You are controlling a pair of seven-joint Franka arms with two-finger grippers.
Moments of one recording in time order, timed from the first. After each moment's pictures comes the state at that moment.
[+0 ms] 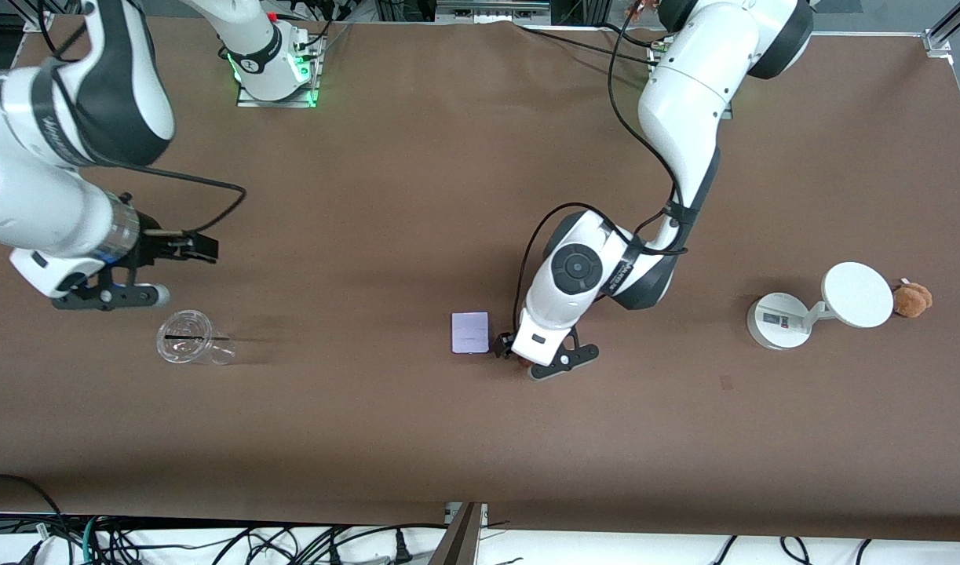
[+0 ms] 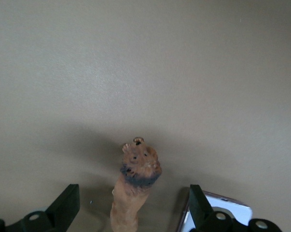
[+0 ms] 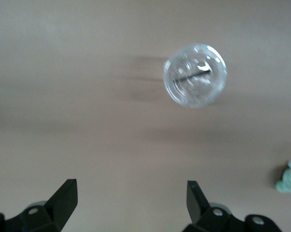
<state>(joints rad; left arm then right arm) -0.49 0.95 -0.10 -1.20 0.05 2.29 -0.93 0.27 0.33 -0.13 -1.49 0.00 1.68 0.07</state>
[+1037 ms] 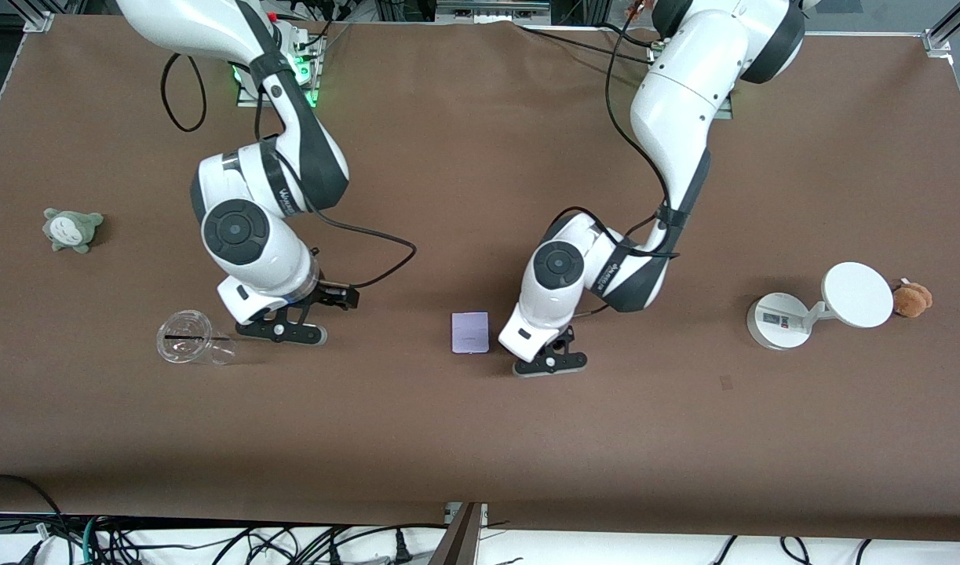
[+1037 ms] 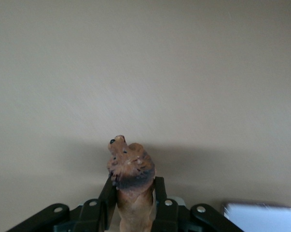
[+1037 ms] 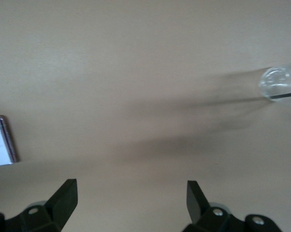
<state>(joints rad) -0.47 0.96 -0.07 -1.17 0.15 2.29 -0.73 0.51 0.54 -0.13 -1.49 0.03 1.98 0.51</state>
